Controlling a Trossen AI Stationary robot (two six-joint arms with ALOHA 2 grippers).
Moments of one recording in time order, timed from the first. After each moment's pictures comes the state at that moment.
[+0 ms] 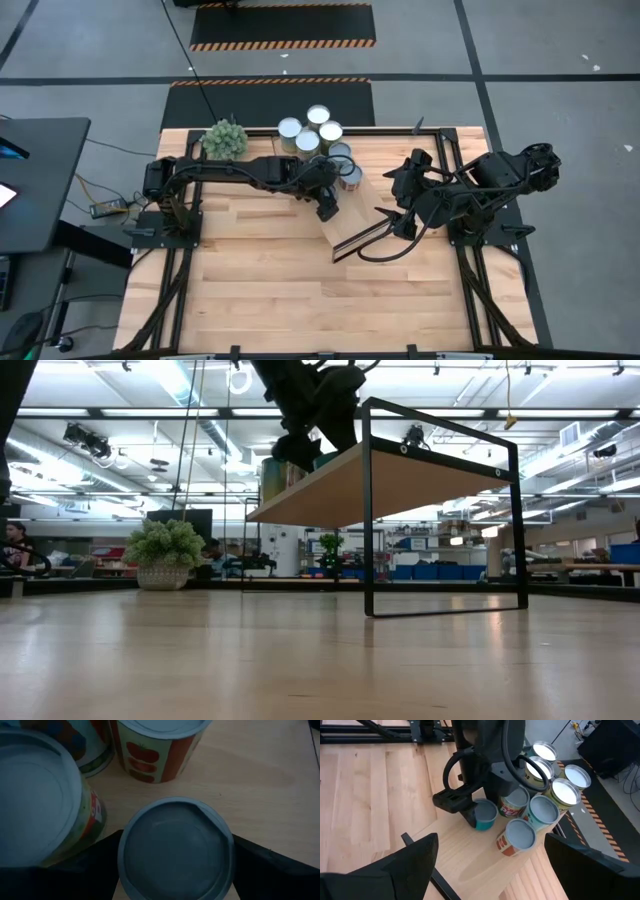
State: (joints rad) left arm 0.07 1.81 1.56 -0.68 -0.16 -0.42; right arm 0.45 1.46 1.91 -1.36 0.66 0.42
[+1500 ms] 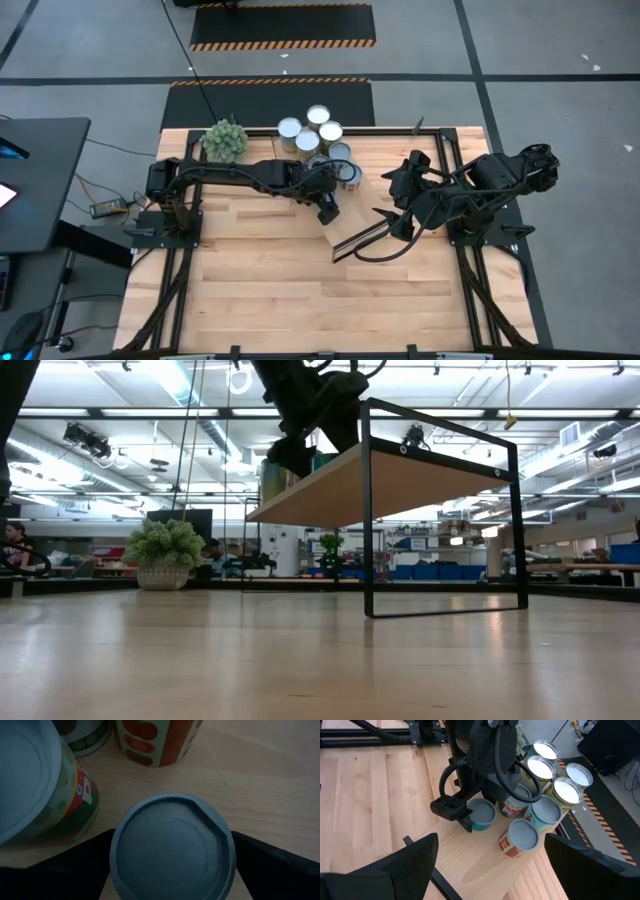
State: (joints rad) left arm 0.06 1.83 1.57 -0.72 -0.17 -0.49; right arm 0.45 1.47 1.91 -1.35 0.66 0.45
